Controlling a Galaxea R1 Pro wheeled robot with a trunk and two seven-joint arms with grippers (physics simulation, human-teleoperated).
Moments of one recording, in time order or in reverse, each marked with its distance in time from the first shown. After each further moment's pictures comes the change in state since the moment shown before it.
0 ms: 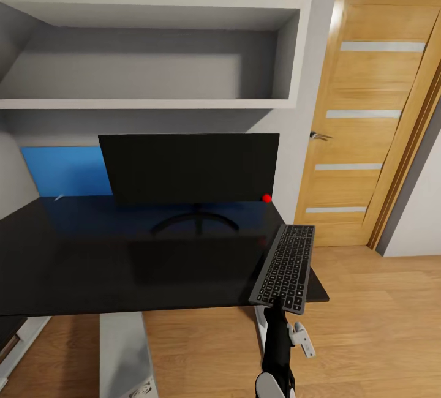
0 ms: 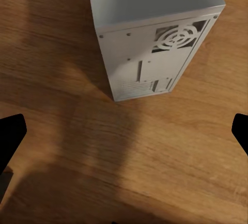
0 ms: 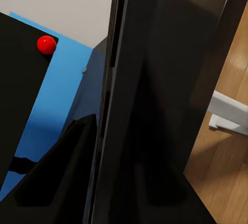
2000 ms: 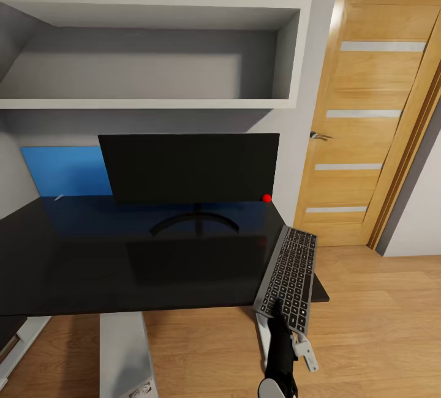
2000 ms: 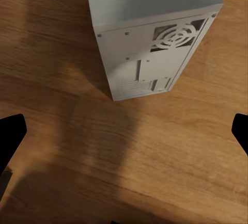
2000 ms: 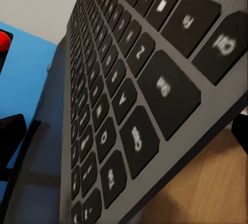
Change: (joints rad) left arm 0.000 -0.001 -0.001 0.001 -0.001 0.000 -0.003; right arm 0.000 -0.012 0.000 0.057 -0.066 -0.001 -0.043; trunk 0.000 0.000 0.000
